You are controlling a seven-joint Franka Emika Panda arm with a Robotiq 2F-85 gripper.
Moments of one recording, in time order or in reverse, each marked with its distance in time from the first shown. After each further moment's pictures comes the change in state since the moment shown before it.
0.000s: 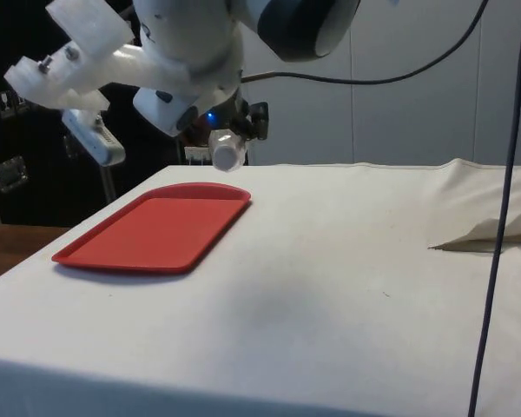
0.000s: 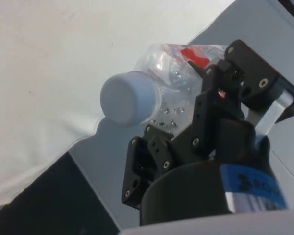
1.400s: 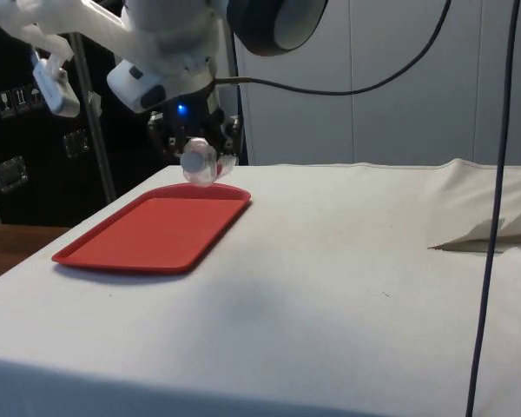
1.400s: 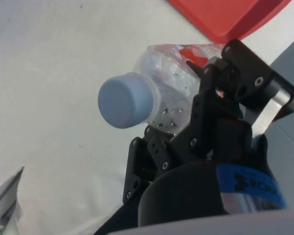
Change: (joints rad) arm -0.030 0.037 -0.083 0.060 0.169 0.239 -0.038
